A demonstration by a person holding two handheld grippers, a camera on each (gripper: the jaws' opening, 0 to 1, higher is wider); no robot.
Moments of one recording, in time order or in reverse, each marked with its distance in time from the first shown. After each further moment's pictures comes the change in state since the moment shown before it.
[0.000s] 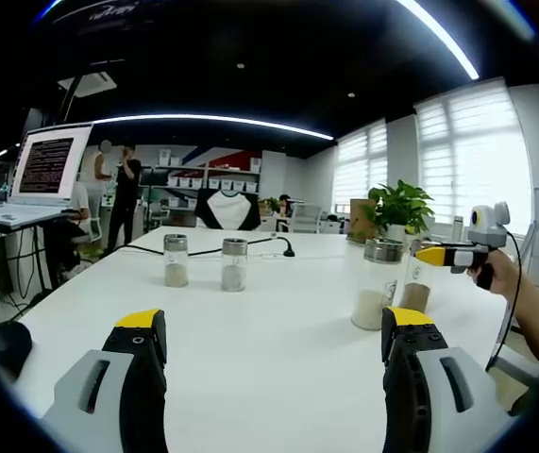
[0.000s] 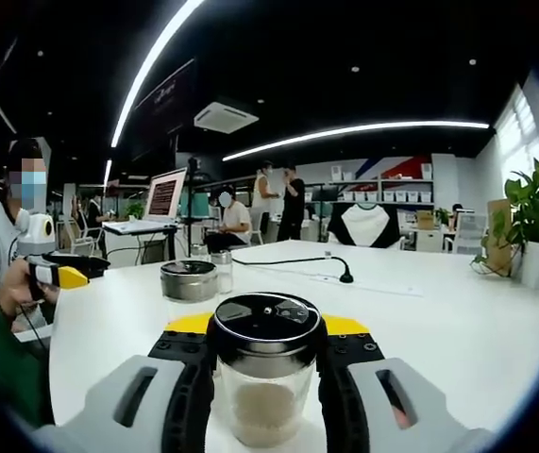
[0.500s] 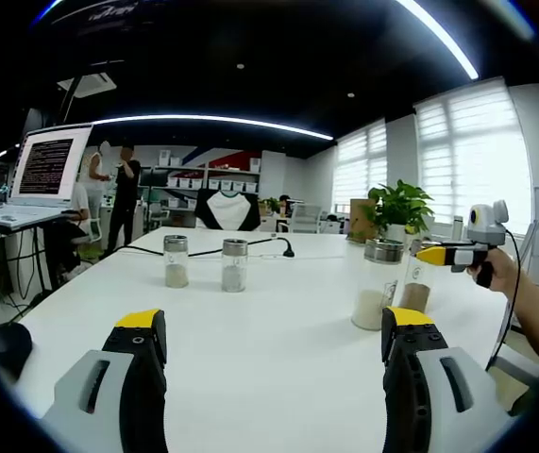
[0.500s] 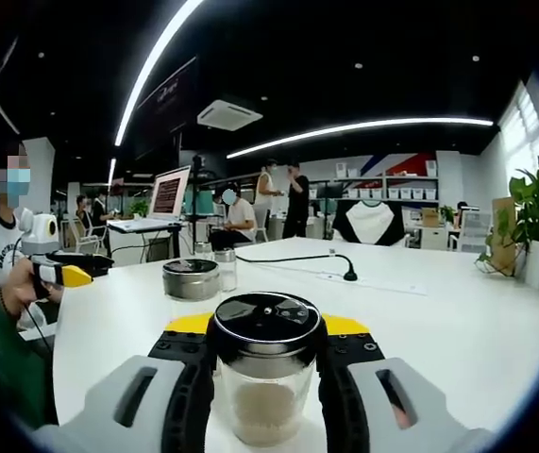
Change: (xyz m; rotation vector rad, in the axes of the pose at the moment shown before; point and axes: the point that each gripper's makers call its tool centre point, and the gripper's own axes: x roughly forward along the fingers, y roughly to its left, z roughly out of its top) left arm -0.001 -0.001 0.001 0.003 -0.002 -0.001; right arm 0.000 0.001 0.000 0.002 0.017 0.034
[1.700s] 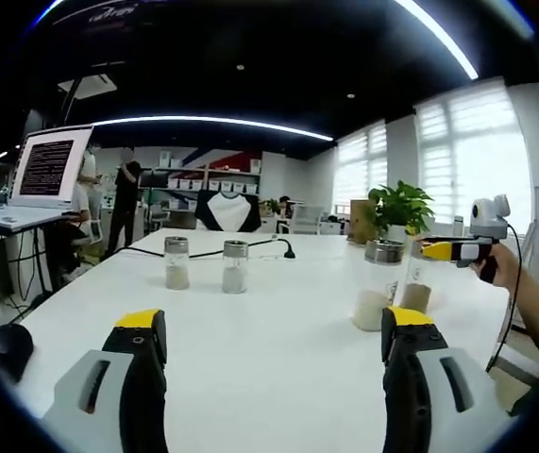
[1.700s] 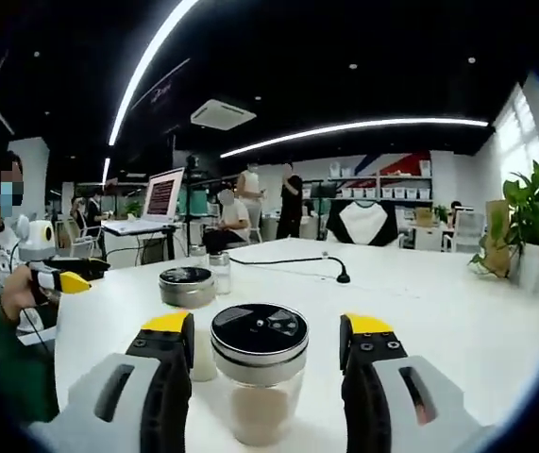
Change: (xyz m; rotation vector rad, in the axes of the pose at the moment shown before) left arm -0.001 -0.001 0.001 0.003 -0.005 0.001; right arm -0.005 -0.005 0.008 0.016 0.000 -0.002
